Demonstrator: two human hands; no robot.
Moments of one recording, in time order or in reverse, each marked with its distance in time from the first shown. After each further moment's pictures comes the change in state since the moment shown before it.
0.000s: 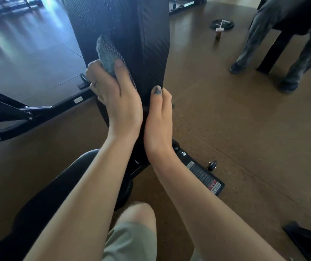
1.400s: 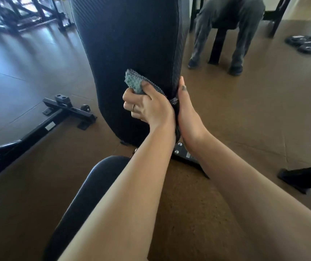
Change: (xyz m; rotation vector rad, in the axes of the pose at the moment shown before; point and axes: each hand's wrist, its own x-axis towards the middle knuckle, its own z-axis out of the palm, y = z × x) left_hand -0.021 -0.031 -0.020 -0.236 -0.290 -0.543; right_hand -0.023 0.031 0.011 -0.020 0.009 0.054
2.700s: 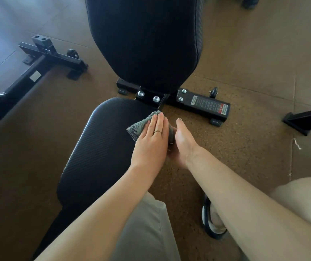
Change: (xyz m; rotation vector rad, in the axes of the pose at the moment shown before) left_hand -0.033 -0.198 -0.198 1.547 -0.843 0.884; right_hand -0.128 0.175 0.034 0.328 0.192 0.877
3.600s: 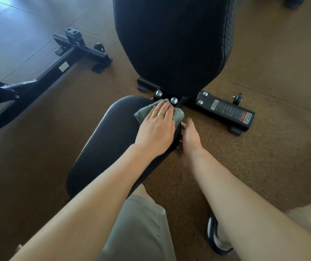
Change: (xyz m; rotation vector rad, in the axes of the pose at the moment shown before) left_hand 0.045 -0.034 -0.010 -0.246 0.036 -0.120; right_hand 0.029 -0.010 0.020 -0.039 0.091 -0.049
